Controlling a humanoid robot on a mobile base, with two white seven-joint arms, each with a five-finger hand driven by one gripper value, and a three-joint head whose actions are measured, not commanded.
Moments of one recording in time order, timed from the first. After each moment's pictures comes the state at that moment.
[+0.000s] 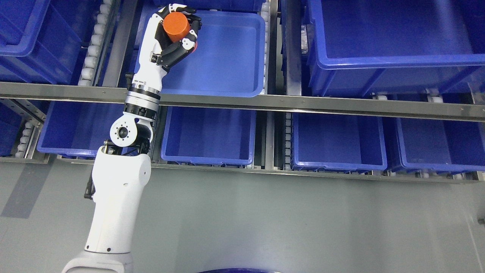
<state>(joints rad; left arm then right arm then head) -0.46 0.00 -0.06 -1.43 0.18 -0.25 -0.20 0.00 0.00 0.00 0.00 0.00 0.04 0.03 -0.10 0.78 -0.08</state>
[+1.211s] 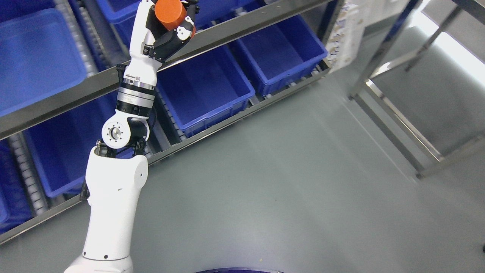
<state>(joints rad) -0.45 0.00 -0.06 -1.57 0.19 -0.25 -0.20 0.00 0.00 0.00 0.00 0.00 0.04 0.03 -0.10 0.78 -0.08</state>
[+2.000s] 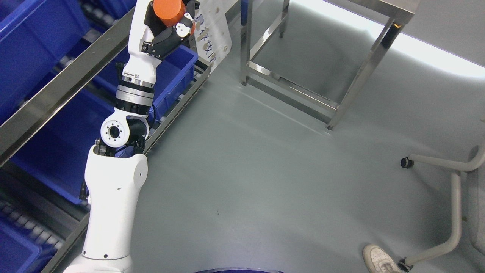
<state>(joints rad) -0.45 0.00 -0.06 -1.58 0.20 -0.25 -0.20 0.00 0.00 0.00 0.00 0.00 0.04 0.03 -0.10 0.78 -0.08</state>
